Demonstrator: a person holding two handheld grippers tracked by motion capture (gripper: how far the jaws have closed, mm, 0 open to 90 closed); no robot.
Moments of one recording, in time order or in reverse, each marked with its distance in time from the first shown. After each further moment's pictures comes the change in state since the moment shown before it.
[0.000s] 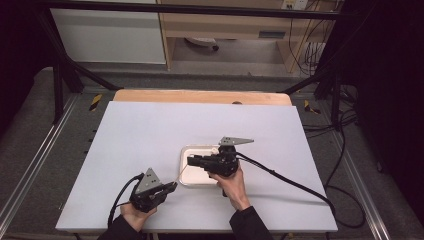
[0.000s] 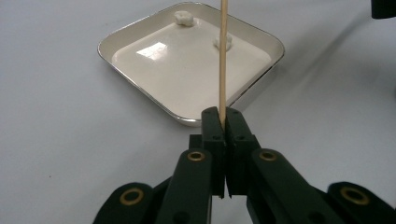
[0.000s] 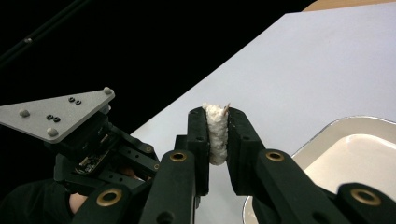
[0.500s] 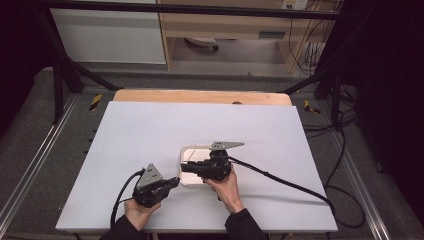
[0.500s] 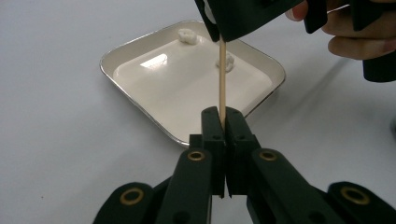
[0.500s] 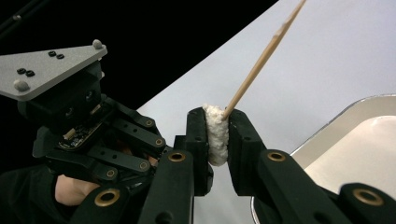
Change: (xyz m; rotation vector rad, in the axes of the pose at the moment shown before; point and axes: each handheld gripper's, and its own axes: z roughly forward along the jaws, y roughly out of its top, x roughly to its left) left arm 0.002 0.010 0.006 -0.036 -0.001 -0.055; right arm 0.003 -0.012 0.020 0.071 -0.001 -0.002
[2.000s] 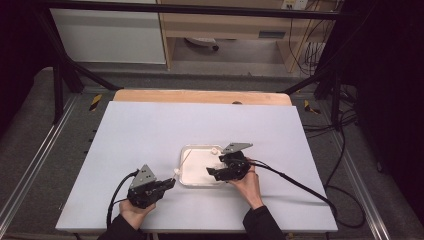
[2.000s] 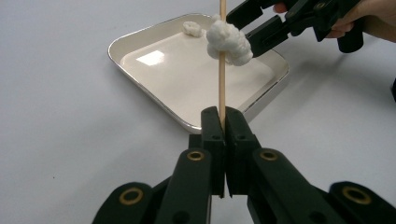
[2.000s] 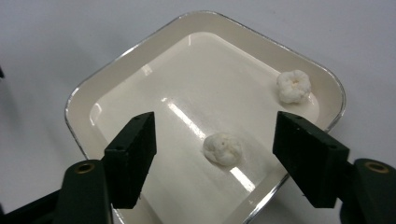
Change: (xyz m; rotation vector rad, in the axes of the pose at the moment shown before) left arm 0.012 -0.010 -0.008 -0.012 -0.022 -0.023; right arm -0.044 -0.017 -0.034 0.244 -0.464 -0.210
